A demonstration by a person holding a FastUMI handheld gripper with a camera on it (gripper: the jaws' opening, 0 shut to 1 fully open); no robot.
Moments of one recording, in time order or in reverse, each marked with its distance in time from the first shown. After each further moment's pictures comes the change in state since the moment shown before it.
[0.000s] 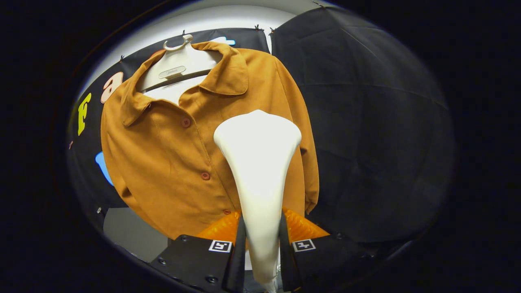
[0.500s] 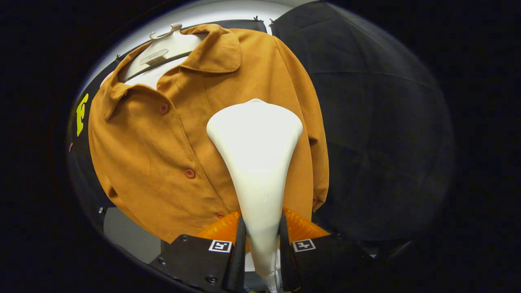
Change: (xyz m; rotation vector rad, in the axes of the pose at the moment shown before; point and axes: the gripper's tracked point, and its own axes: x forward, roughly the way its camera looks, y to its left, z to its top) arm 0.046 -0.009 -0.042 0.011 0.107 0.004
